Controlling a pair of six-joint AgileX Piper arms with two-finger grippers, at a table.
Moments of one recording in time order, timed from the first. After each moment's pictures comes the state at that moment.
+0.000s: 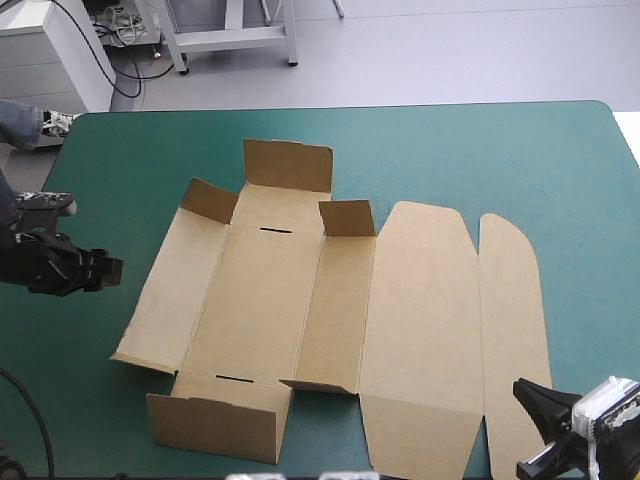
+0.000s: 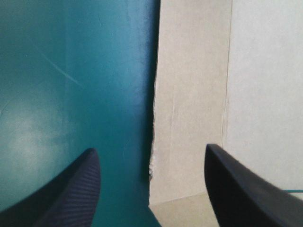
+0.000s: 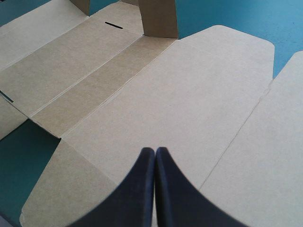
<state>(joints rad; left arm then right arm) 0.34 1.28 -1.18 -0.32 1.24 0.49 0.61 0.07 -0.48 -0.04 0.85 0.12</state>
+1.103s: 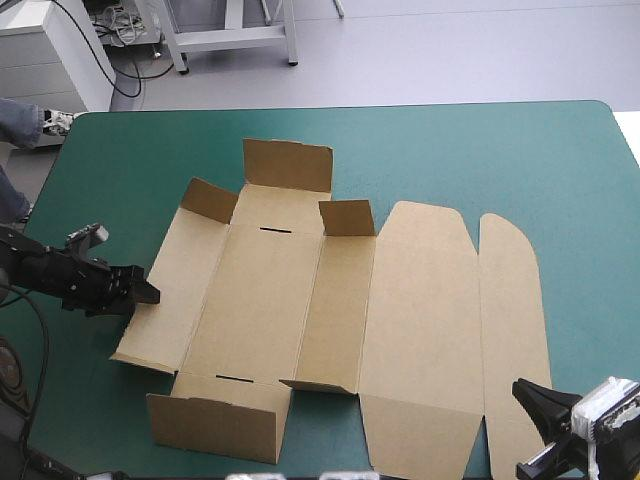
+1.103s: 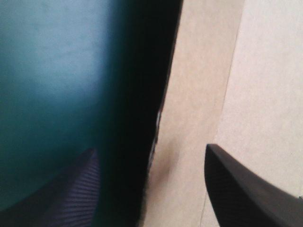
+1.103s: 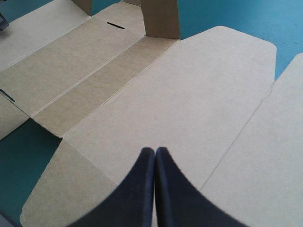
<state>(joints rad) 0.44 1.65 -1.05 -0.63 1.20 0.69 0.61 0.07 -0.48 -0.03 0.85 0.11</state>
